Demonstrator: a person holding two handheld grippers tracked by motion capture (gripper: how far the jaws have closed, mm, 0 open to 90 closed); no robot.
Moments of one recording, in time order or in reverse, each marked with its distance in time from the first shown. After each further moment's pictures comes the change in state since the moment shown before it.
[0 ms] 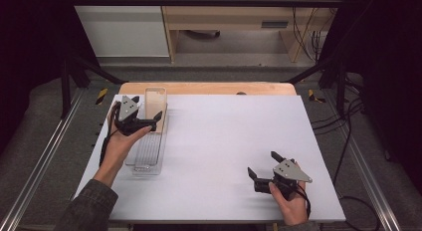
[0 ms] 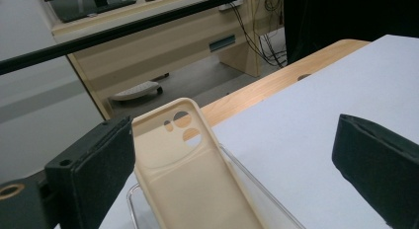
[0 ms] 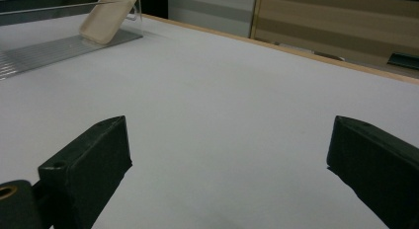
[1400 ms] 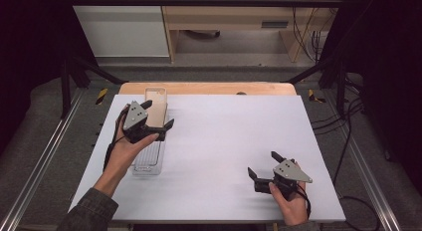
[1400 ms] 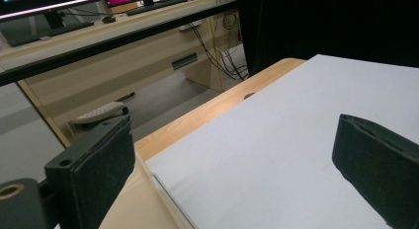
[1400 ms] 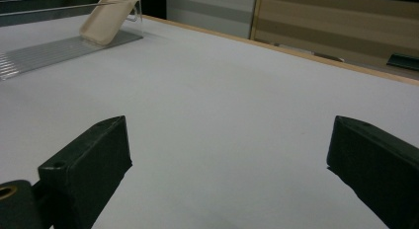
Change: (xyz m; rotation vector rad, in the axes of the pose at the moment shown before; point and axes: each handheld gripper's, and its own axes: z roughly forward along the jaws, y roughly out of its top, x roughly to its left) left arm -0.039 0.022 -0.017 -0.061 -0.139 0.027; right arm 0.000 0.000 -0.001 -0.003 -0.001 -0.001
